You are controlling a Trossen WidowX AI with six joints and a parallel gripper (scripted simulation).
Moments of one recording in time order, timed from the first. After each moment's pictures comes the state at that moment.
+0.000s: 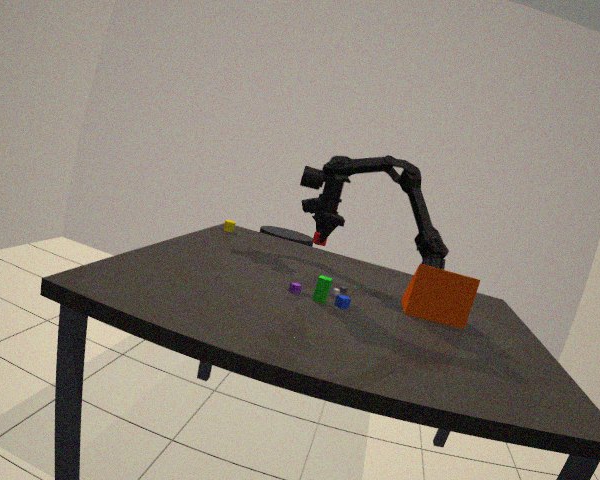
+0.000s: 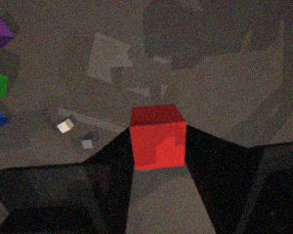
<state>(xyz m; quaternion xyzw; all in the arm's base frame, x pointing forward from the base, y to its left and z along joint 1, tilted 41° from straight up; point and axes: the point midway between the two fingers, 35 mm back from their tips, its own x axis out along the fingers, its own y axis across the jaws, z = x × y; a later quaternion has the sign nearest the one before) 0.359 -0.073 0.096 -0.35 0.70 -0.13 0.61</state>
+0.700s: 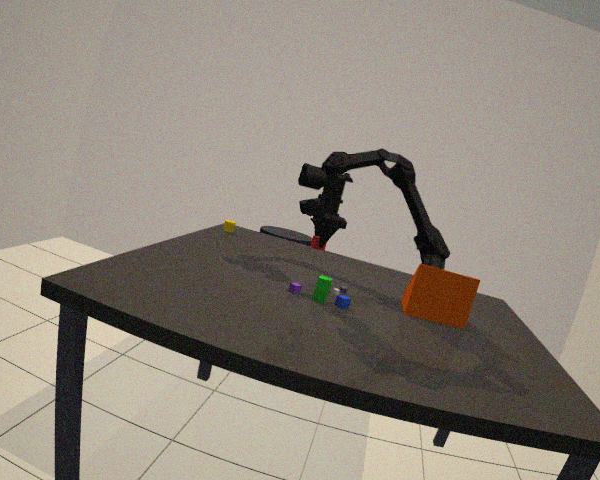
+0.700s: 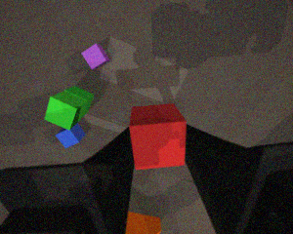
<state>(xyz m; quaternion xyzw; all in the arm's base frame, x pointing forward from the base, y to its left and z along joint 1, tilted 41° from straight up) 0.358 0.026 0.020 -0.35 0.70 -0.11 0.61</state>
